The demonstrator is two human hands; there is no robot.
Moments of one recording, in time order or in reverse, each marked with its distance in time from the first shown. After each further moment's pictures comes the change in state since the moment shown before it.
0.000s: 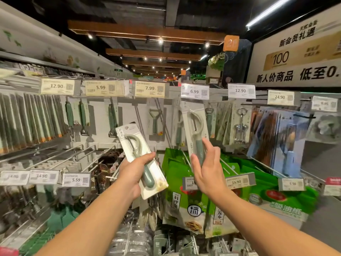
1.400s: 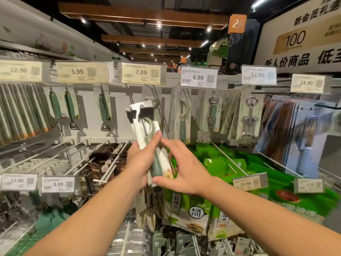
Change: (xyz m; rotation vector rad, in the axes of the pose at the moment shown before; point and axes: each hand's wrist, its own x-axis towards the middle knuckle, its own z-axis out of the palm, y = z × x) left_hand 0.045 -0.006 0.041 0.075 -0.106 0.124; right_hand 0.040 -0.012 0.041 0.101 -0.483 -0.332
